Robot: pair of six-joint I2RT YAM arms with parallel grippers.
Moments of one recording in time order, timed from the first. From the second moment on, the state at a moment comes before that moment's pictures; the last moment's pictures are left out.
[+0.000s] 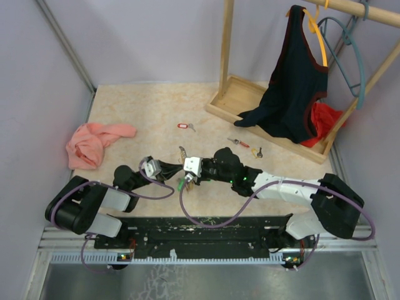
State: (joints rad) left arm -0.40 1.43 0.12 1.51 0.82 0.05; right arm 0.97 1.35 0.69 0.33 -0.22 -0.60
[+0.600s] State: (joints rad) left arm -0.40 1.46 0.09 1.52 0.78 -0.09; right arm 0.99 1.40 0.70 0.32 -0.25 -0.61
